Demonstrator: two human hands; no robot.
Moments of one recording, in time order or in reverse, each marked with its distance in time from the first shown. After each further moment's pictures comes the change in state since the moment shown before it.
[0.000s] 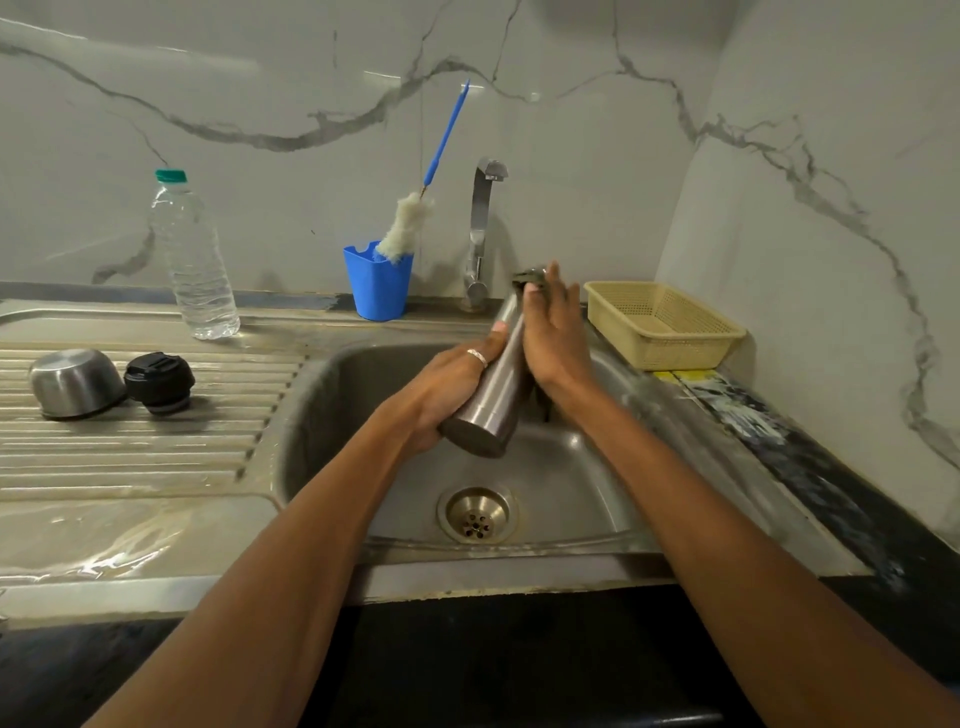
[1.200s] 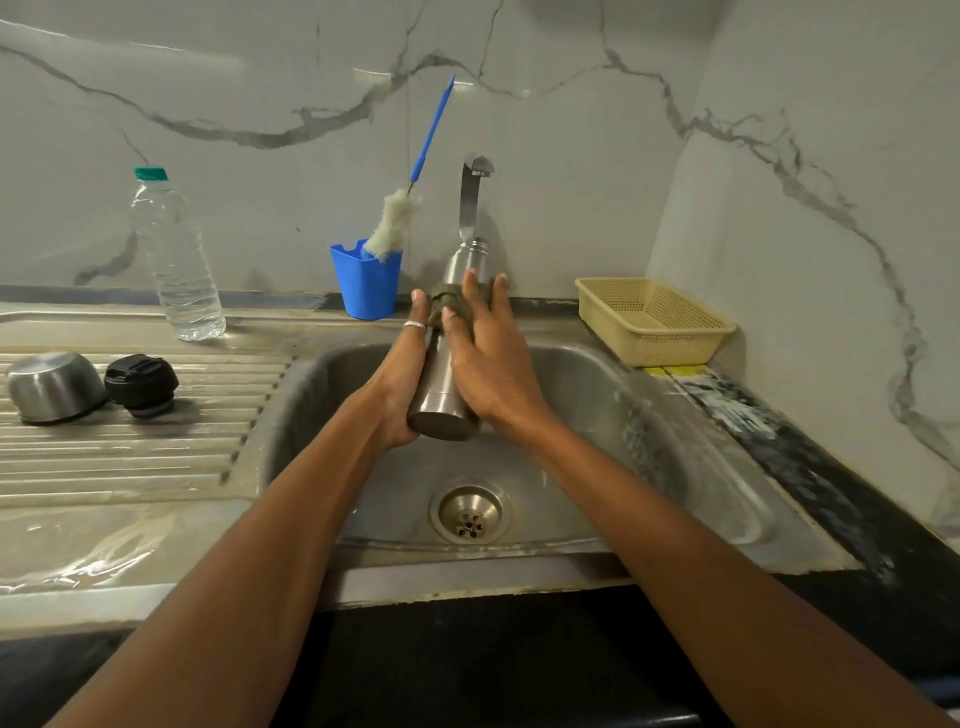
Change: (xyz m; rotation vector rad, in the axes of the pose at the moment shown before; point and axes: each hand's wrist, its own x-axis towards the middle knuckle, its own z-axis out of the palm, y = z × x) left_hand -0.004 0.009 -0.011 -0.445 0.058 -0.046; right_hand -0.029 -0.015 0.032 -0.065 -0.140 -0.149
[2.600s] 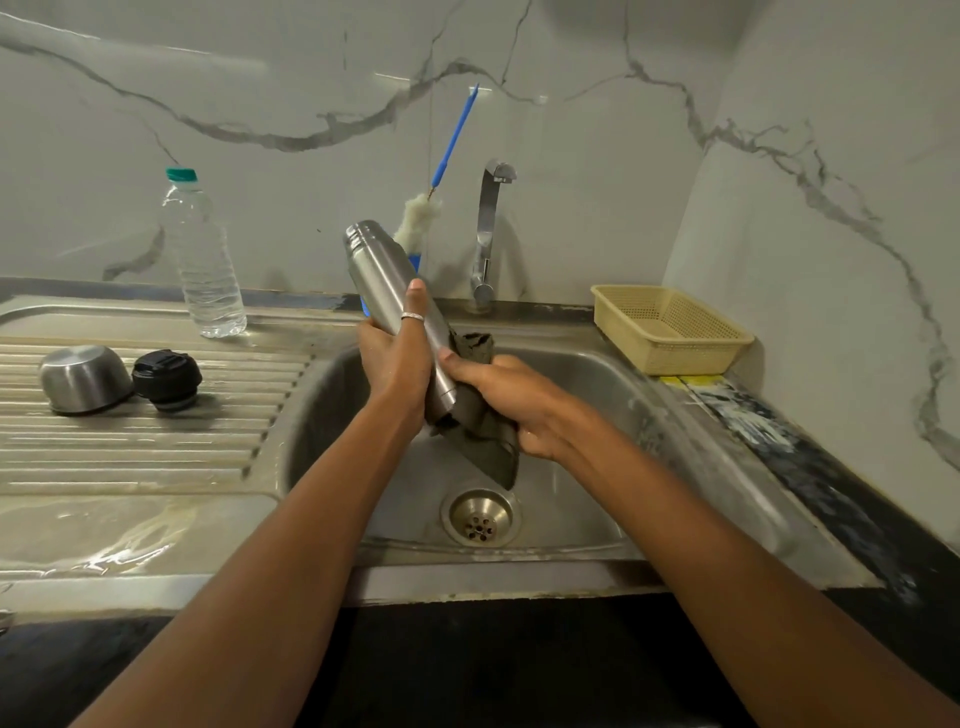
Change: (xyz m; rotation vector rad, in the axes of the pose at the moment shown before) left_hand 0.017 0.000 -0.009 0.018 0.602 0.323; right_hand -0.009 0.005 -0.012 0.528 -0.450 0.445
